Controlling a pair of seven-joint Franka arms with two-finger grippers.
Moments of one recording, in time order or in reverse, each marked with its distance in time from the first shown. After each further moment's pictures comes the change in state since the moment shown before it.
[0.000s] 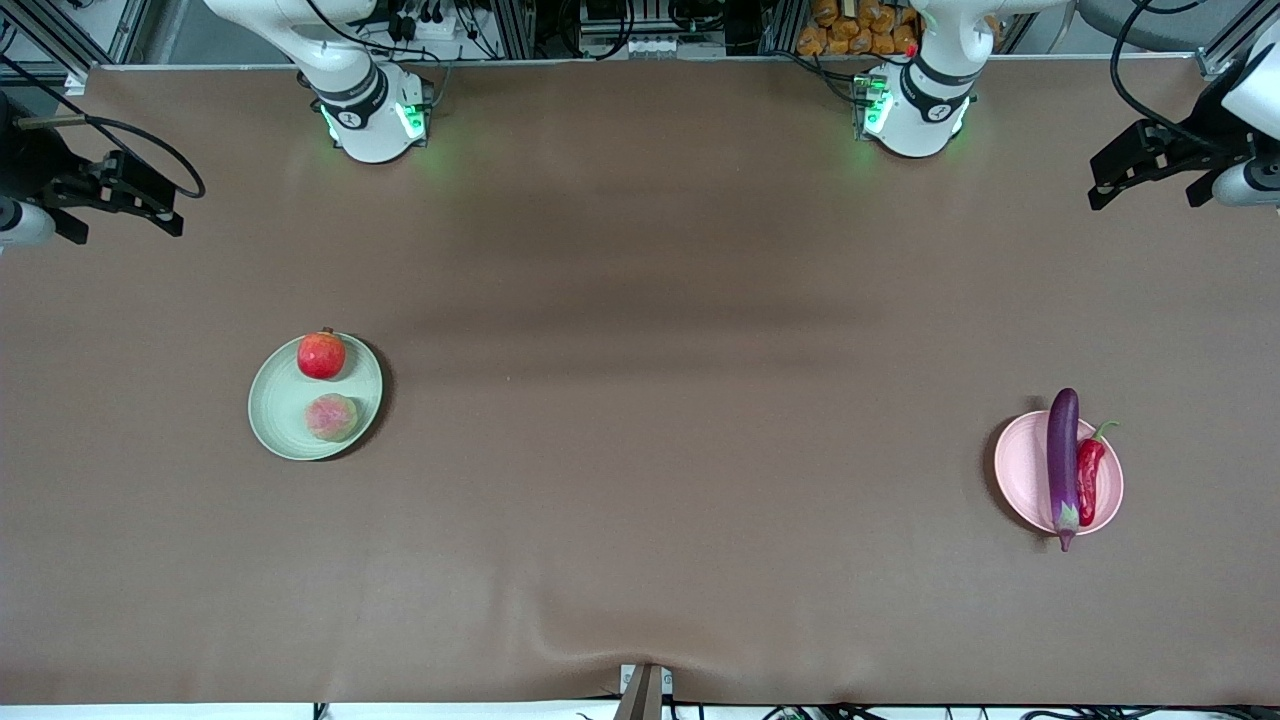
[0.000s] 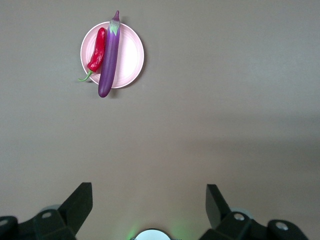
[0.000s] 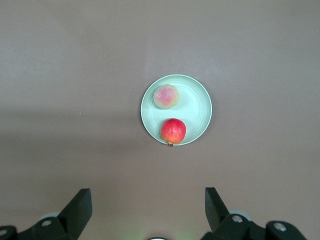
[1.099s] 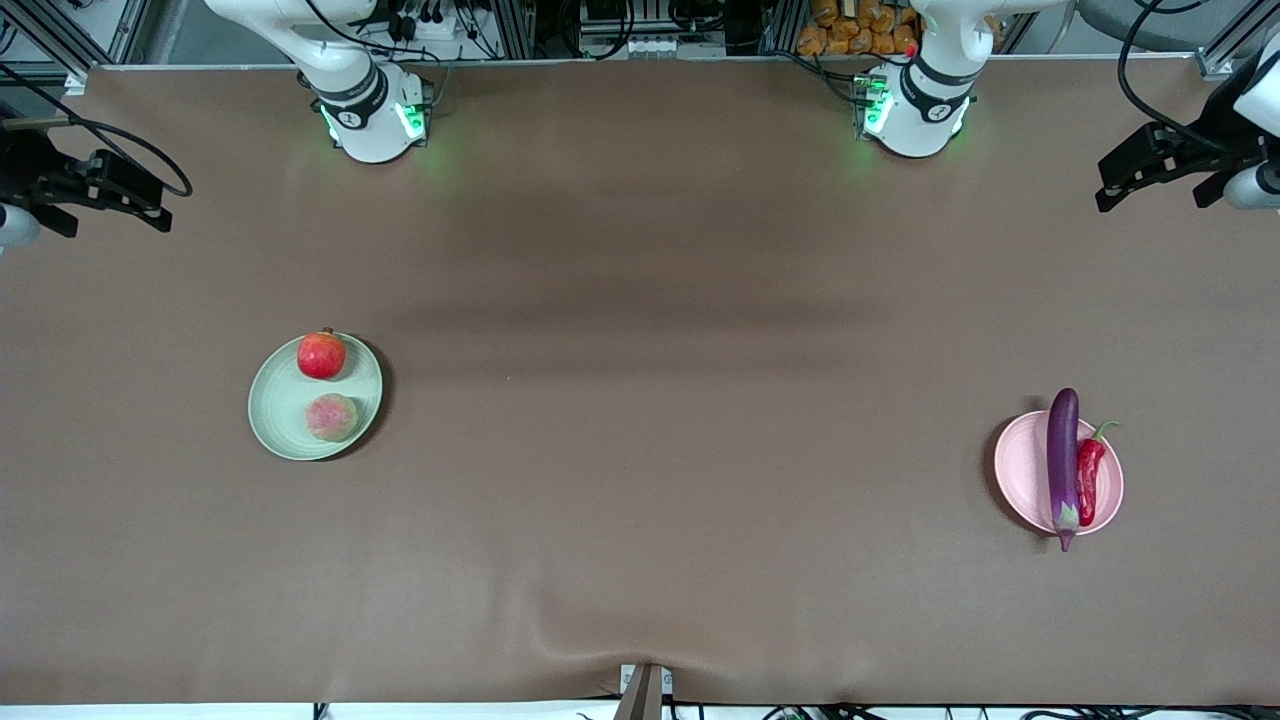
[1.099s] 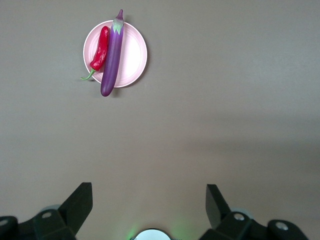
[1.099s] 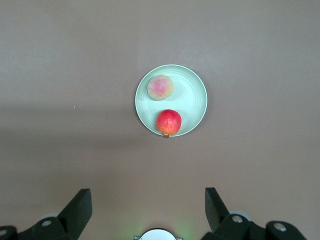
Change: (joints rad) left arm 0.013 0.004 0.000 0.000 0.000 0.000 0.000; right arm -0.017 0.001 -0.017 0.000 -0.001 -0.047 0.000
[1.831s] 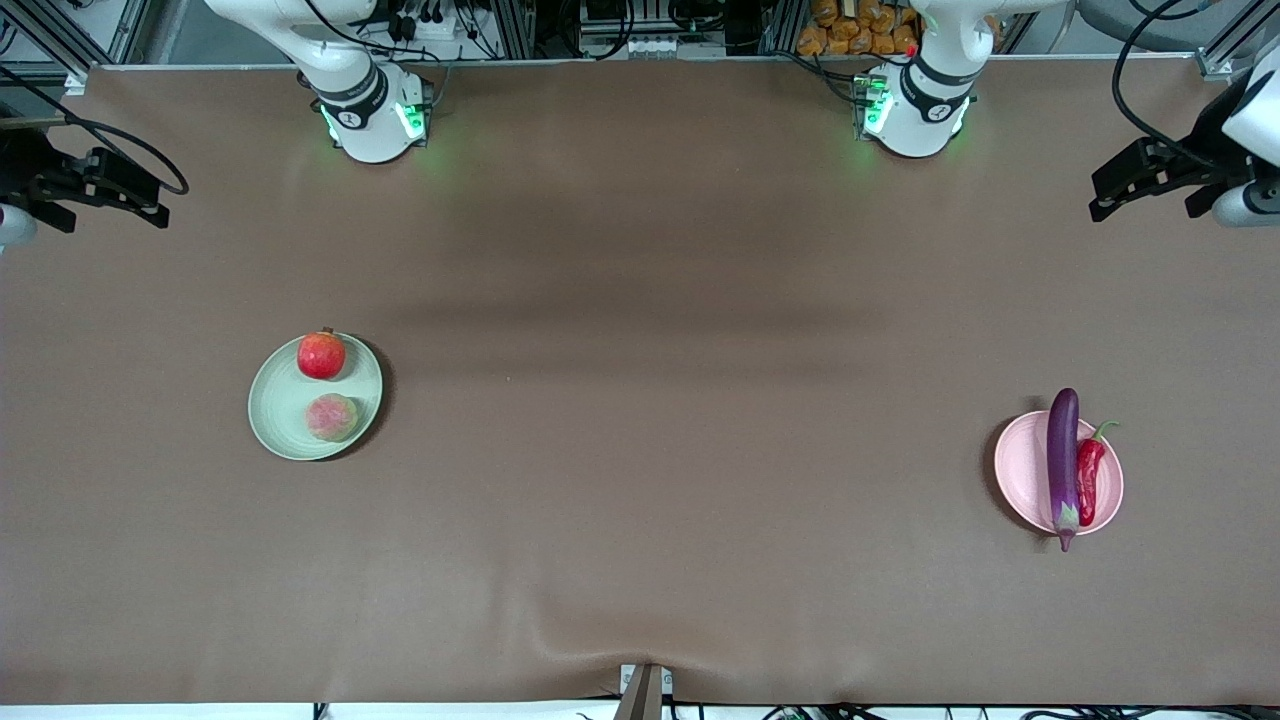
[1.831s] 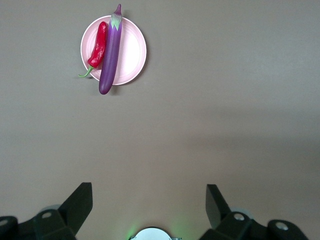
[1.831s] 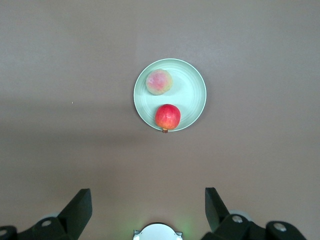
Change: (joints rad) left arm 0.000 0.028 0.000 -0.001 0.000 0.000 0.000; right arm -0.004 0.000 0.000 0.000 0.000 -0.021 0.000
